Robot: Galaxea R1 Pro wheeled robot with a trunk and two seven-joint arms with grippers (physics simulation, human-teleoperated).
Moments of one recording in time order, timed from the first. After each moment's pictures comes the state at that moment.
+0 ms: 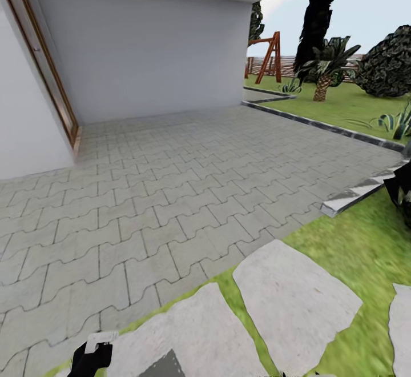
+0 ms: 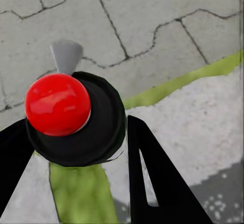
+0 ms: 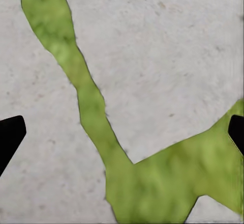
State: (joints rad) left arm -0.39 0.14 0.04 -0.25 0.04 -0.33 0.02; right arm -0.17 -0.08 -0.01 -0.36 0.00 -0.50 0.00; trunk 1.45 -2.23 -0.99
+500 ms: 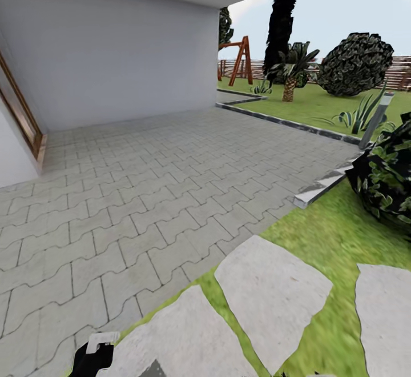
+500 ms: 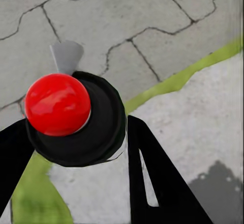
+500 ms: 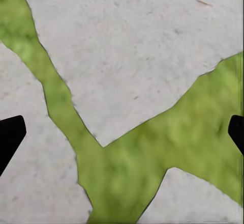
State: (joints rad) left arm -0.39 0.13 0.04 -0.25 0.04 -0.33 0.02; right arm -0.17 -0.08 -0.01 -0.36 0.00 -0.50 0.00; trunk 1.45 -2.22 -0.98
